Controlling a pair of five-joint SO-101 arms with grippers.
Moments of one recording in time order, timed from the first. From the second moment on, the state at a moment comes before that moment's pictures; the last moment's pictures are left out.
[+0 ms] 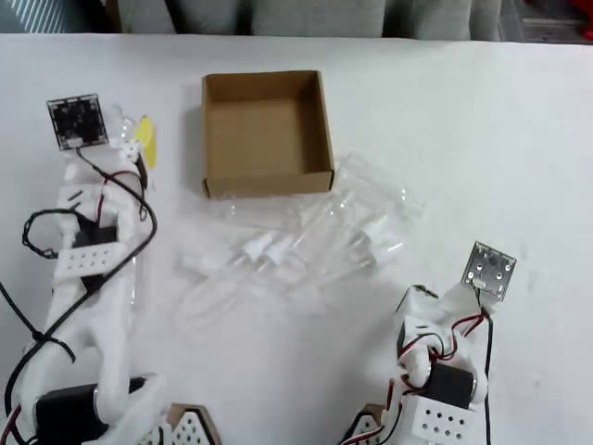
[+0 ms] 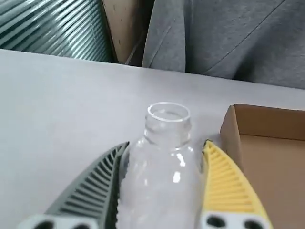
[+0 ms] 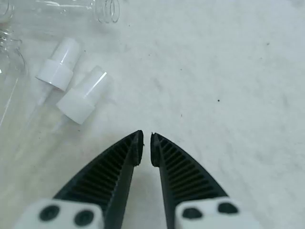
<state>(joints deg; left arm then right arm) -15.5 -21.0 55.4 -6.3 3.0 12.0 -103.1 96.4 64.5 -9.5</state>
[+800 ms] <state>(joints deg) -17.9 -21.0 81.3 -40.5 15.0 6.9 -103.1 89.0 54.3 26.9</state>
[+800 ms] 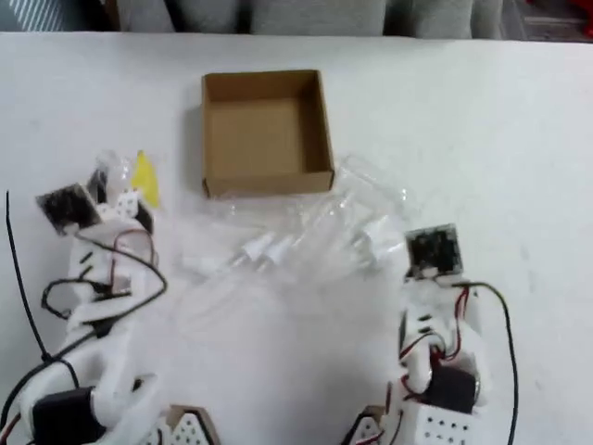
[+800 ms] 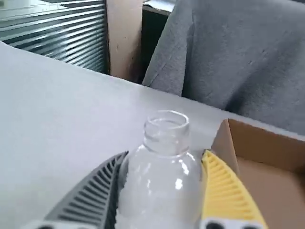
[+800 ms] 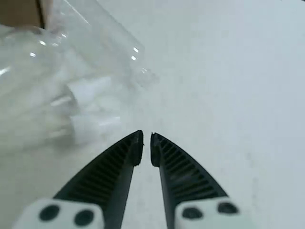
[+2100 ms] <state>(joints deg) -18.5 -21.0 81.3 -40.6 15.1 -2.6 -14.9 39.6 61.1 -9.0</state>
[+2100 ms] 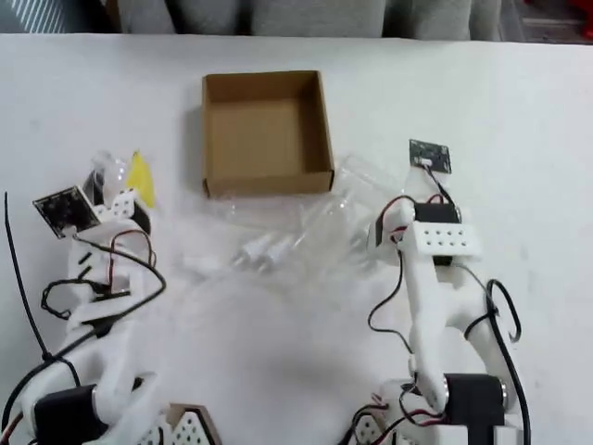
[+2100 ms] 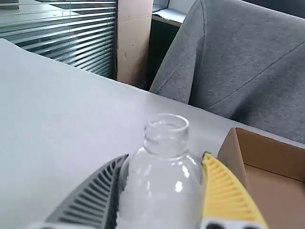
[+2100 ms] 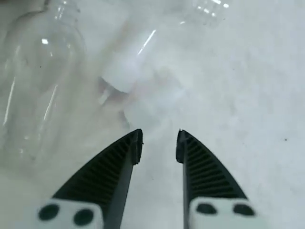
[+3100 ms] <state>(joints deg) -18.5 -21.0 81.3 -40.6 12.7 -5.4 2.9 33.7 54.7 -15.3</state>
